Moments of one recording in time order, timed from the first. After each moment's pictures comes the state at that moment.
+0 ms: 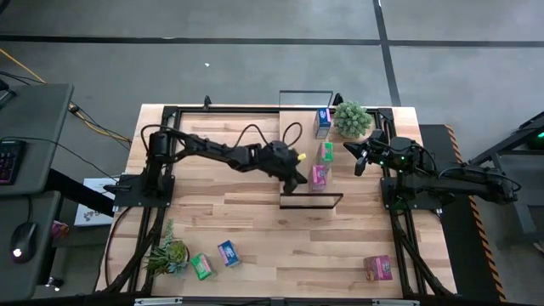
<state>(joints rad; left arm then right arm) 0.12 2.02 1.22 0.30 0.29 -0.41 -0.24 0.41 0.39 -0.25 0.26 0.31</state>
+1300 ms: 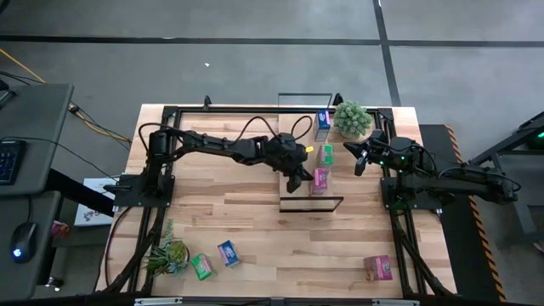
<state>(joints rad) 0.14 2.02 1.40 0.07 0.36 -0.28 -0.24 0.41 0.39 -0.24 0.26 0.31</state>
